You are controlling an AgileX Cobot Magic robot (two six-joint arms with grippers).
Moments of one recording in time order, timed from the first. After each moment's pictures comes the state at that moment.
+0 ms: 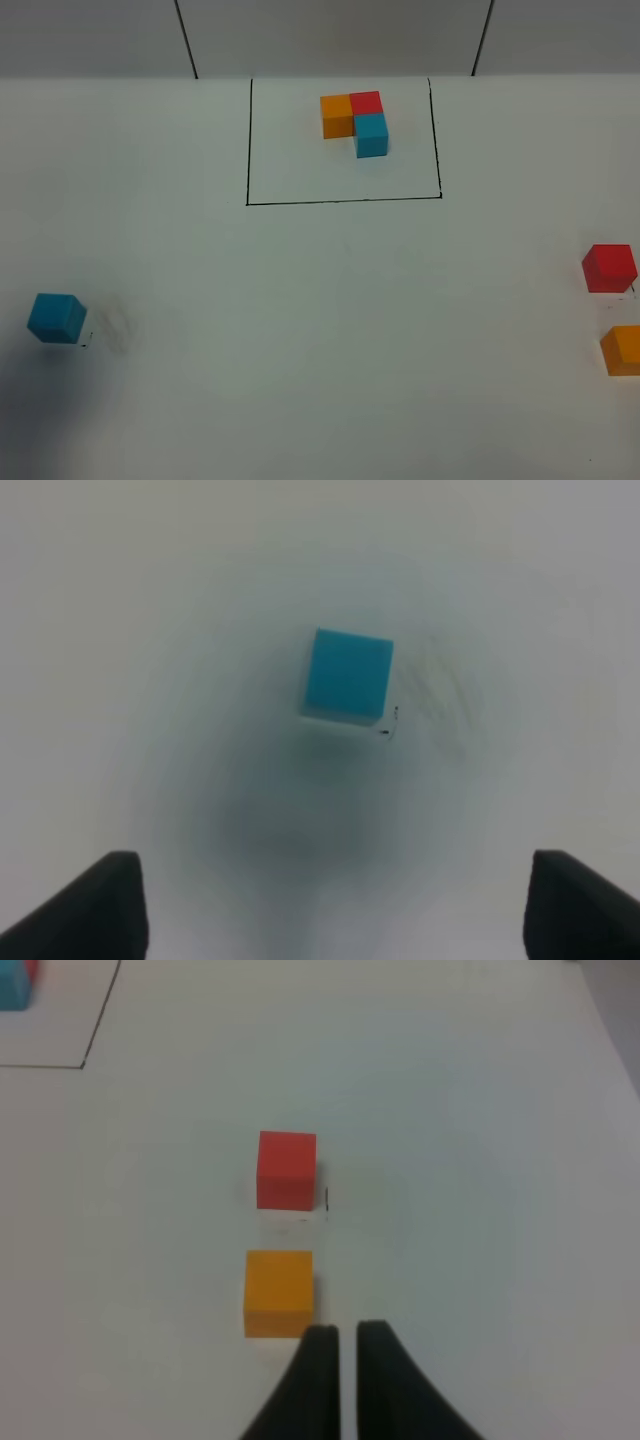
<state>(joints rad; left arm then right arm) 0.06 0.91 -0.75 -0.01 0.89 -0.05 0.04 0.00 -0.50 -0.08 1.07 -0.01</state>
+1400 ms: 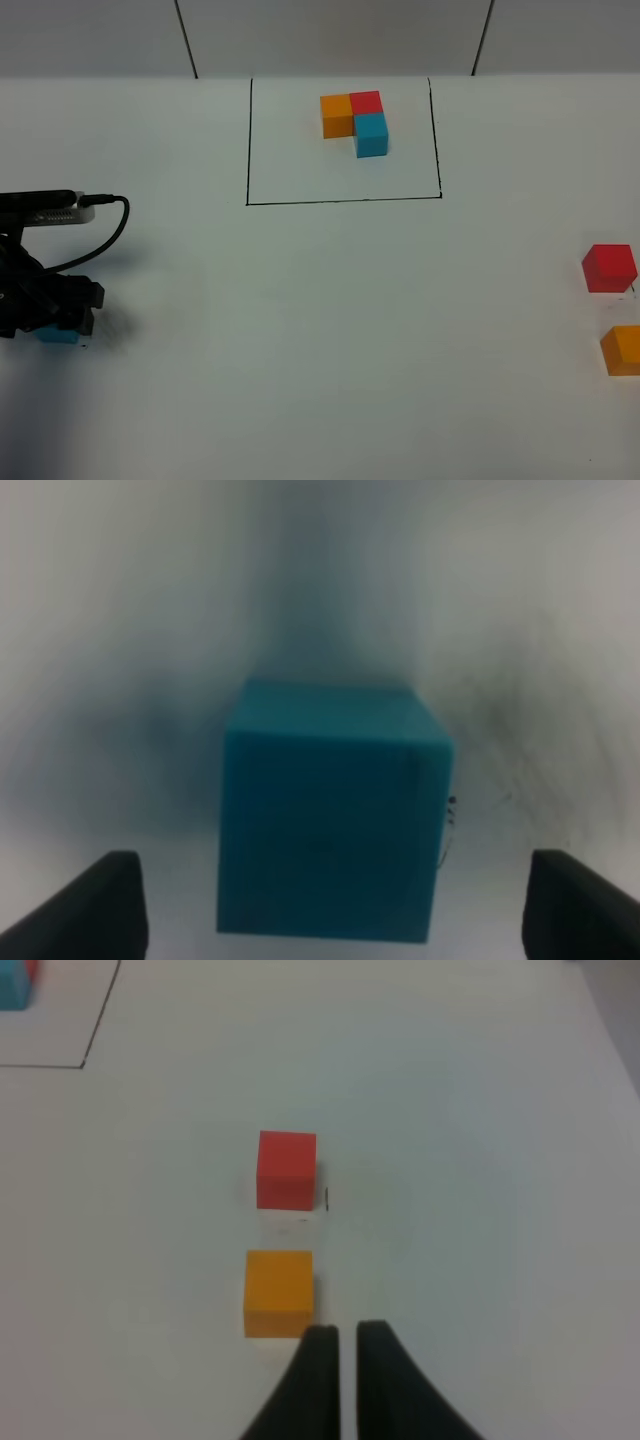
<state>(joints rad) -0.01 1.67 -0.75 0.01 0.50 -0.02 0.04 0.00 -0.50 -0.08 1.07 -0.01</state>
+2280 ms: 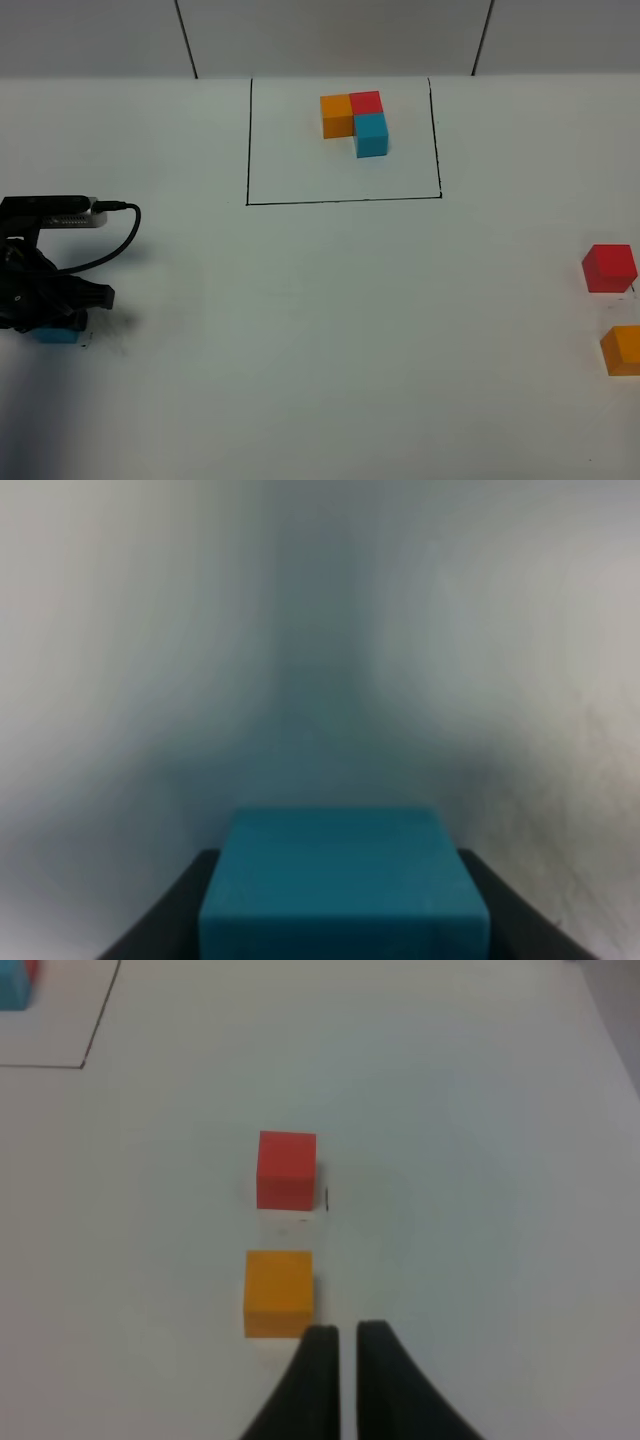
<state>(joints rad) -0.01 1.77 -0.75 0.03 0.36 -0.01 0.04 0.00 -0.50 -0.08 1.07 -0.01</state>
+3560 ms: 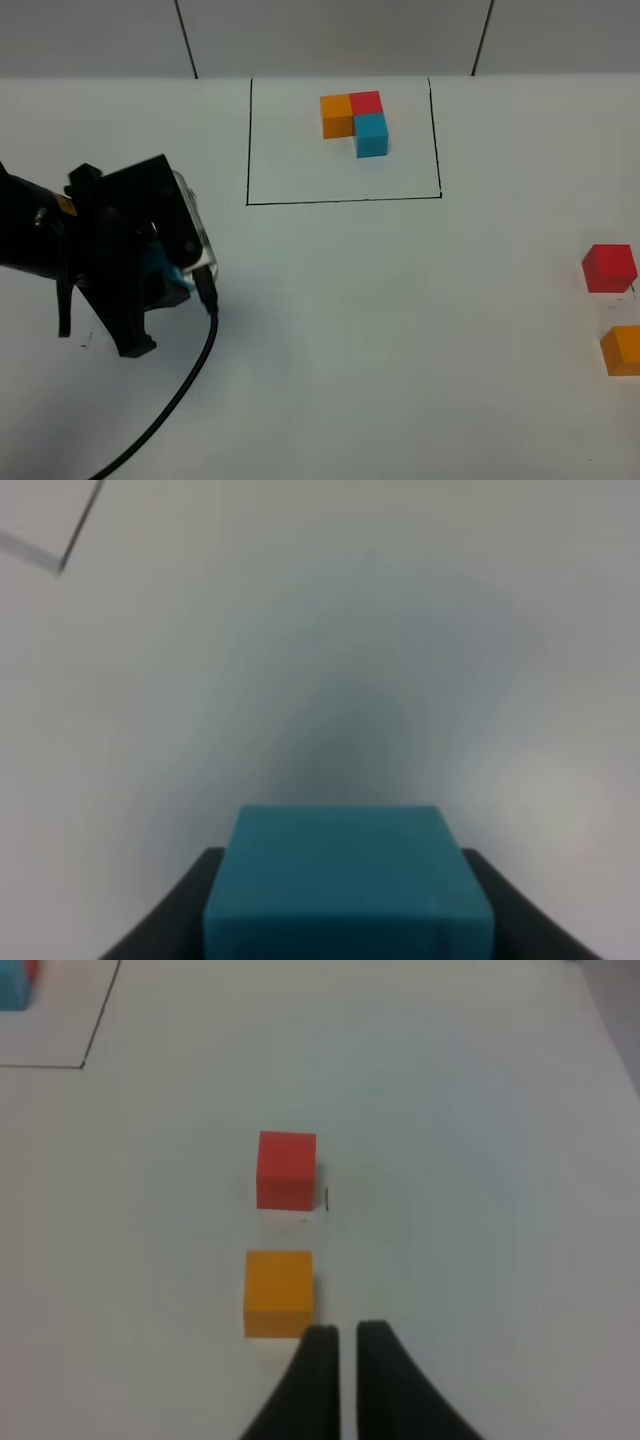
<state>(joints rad) -0.37 1.40 -0.83 -0.33 0.59 1.12 0.04 0.00 -0.50 -0.08 1.07 -0.01</state>
